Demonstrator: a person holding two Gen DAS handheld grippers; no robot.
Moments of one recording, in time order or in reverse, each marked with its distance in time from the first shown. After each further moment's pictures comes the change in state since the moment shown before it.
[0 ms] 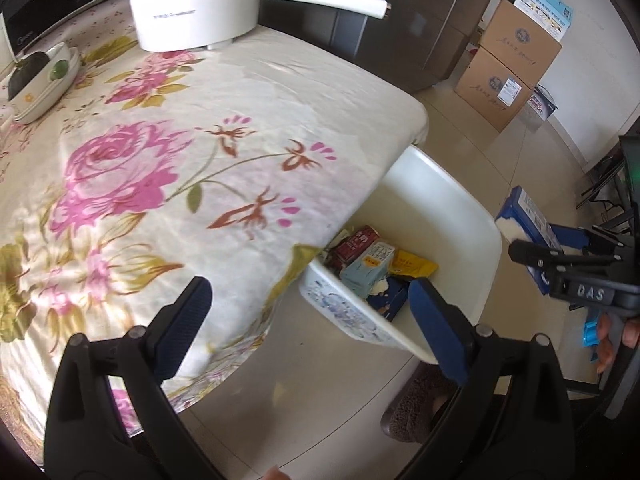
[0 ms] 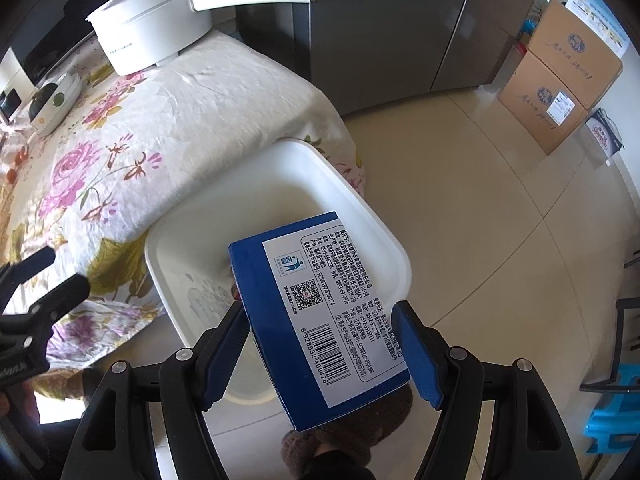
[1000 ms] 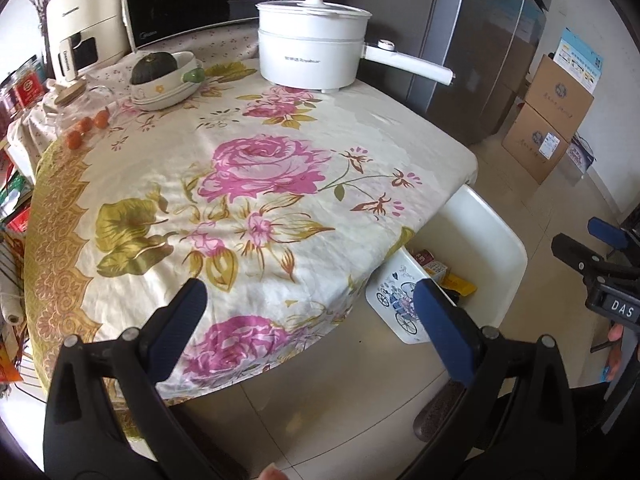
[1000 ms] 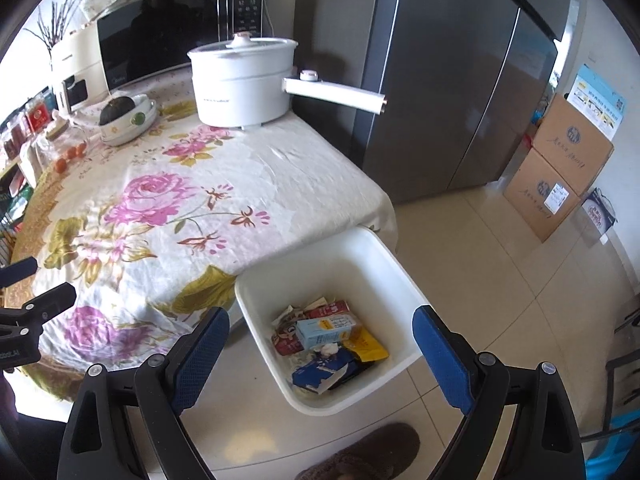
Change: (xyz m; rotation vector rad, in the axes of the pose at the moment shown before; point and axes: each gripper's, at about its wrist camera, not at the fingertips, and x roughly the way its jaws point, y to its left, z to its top) left arm -0.102 0.061 -0.060 -0.144 -0.177 0.187; right arm -0.097 0.082 -0.048 -0.139 -0.349 -0.006
